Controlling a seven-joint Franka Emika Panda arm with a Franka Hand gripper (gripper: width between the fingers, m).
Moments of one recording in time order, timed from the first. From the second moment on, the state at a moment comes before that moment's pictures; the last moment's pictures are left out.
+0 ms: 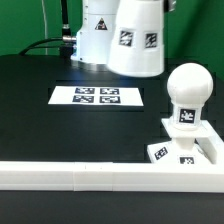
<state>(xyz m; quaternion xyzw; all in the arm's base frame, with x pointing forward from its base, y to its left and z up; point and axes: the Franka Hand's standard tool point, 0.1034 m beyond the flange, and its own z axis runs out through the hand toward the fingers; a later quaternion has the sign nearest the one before) 0.566 0.063 0.218 -0.99 0.07 0.05 0.07</state>
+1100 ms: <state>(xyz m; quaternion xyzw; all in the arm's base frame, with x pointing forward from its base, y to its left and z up) 0.624 0.120 0.223 -0.99 0.08 0.05 0.08</state>
